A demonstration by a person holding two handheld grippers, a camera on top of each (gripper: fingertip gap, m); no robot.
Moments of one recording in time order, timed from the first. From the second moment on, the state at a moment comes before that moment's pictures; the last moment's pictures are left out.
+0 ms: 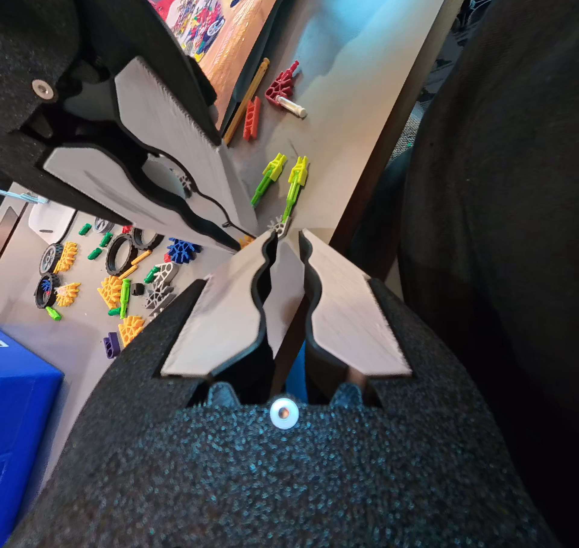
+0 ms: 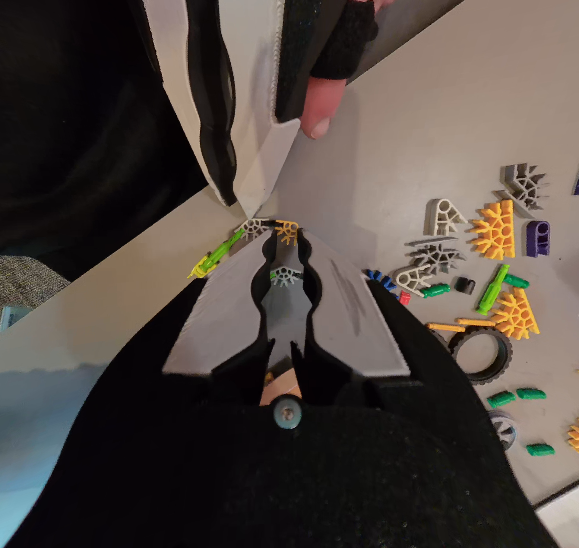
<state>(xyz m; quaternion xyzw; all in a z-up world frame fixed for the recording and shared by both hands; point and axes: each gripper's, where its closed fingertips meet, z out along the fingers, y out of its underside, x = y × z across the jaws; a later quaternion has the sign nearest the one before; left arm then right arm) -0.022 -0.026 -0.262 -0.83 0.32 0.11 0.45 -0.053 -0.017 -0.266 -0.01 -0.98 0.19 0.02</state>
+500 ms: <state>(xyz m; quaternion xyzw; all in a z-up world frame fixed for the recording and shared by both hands) -0.032 -0.028 -0.261 -0.83 0.31 0.13 0.45 -0.053 -0.019 -0.266 0.00 -0.98 0.18 0.01</state>
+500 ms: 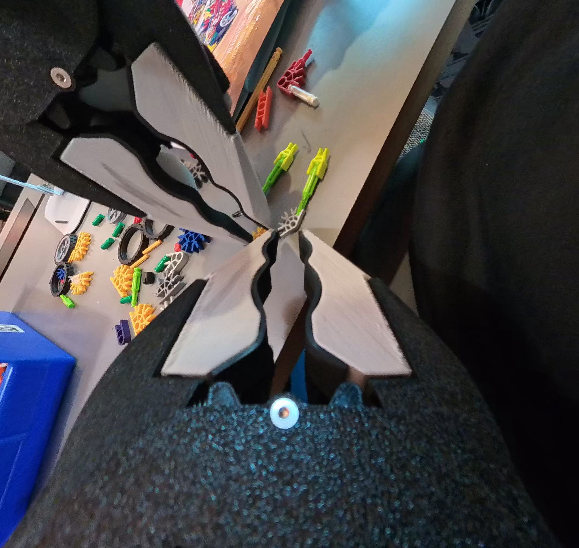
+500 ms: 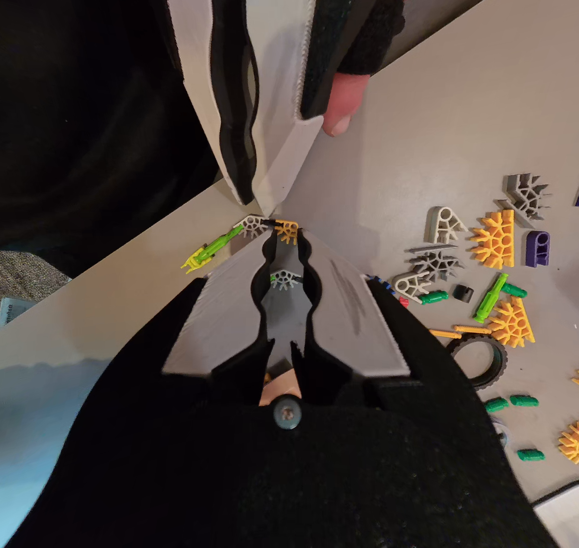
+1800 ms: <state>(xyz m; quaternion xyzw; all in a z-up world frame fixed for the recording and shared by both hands) -0.041 -0.025 -0.268 -0.85 0.33 0.07 0.39 -0.053 -0.017 -0.269 -0.03 -0.98 0.18 0.00</state>
